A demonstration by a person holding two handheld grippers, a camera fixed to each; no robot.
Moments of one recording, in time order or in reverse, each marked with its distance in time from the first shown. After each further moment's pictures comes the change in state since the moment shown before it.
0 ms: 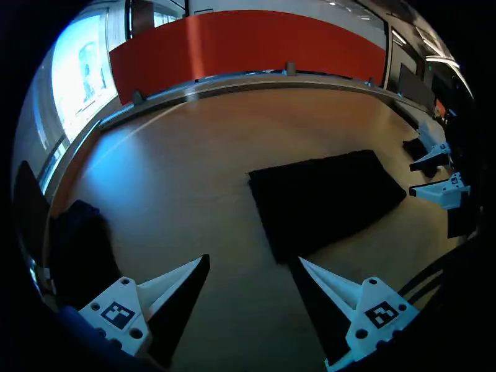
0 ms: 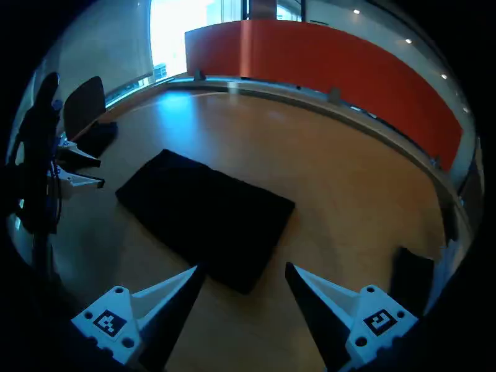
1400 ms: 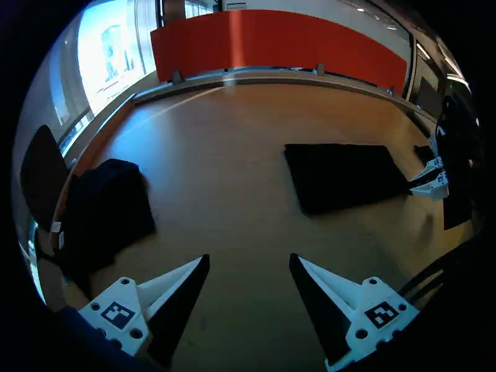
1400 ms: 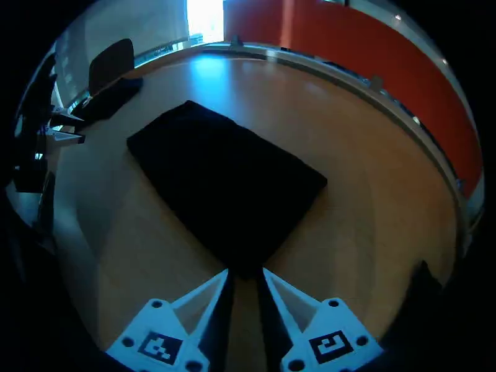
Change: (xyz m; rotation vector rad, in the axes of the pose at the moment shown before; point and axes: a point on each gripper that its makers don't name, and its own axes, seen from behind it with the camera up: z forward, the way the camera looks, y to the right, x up) left arm -0.060 -0.035 -0.062 0.096 -0.040 -0.116; right arm -0.039 0.006 0.019 0.131 -0.154 -0.153
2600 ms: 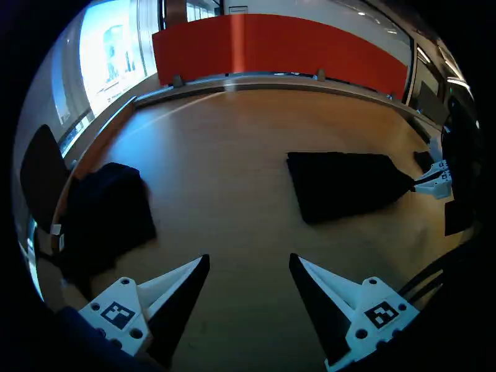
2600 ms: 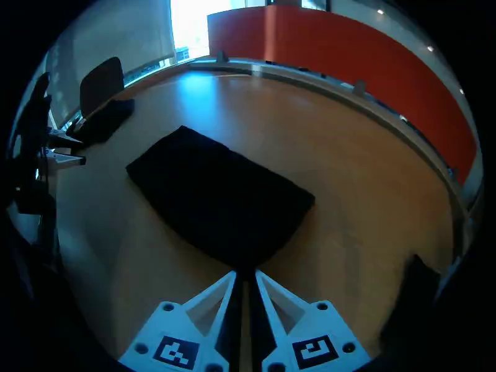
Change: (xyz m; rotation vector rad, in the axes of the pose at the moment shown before) left arm 0.012 0.001 -0.001 -0.007 0.025 -0.009; right arm 0.022 -0.006 -0.015 -0.036 0.075 0.073
